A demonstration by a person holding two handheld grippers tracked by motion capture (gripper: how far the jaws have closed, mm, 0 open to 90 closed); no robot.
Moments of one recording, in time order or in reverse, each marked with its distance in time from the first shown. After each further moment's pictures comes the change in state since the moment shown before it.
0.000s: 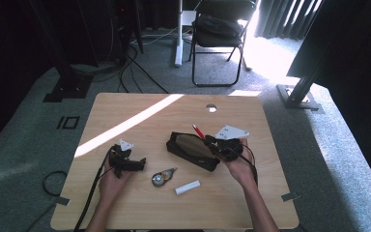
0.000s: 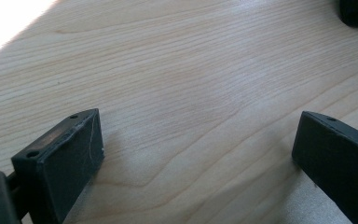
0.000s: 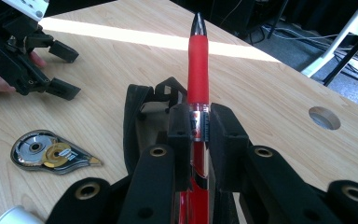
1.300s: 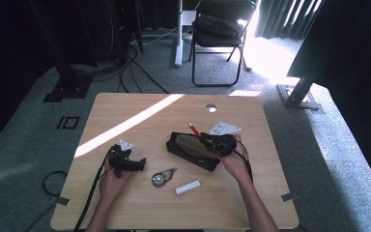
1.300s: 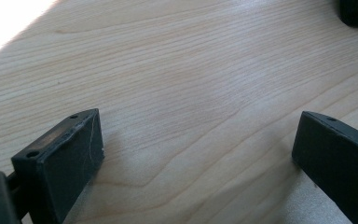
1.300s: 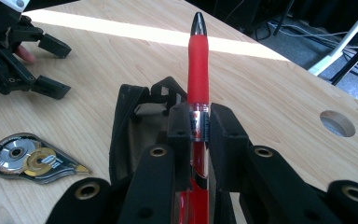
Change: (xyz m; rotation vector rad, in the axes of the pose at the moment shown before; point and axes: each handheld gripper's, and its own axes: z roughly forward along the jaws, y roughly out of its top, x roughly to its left) left arm 0.000 0.000 0.000 0.000 -0.001 -0.002; right arm -0.007 0.001 0.028 0.022 0.020 -0.011
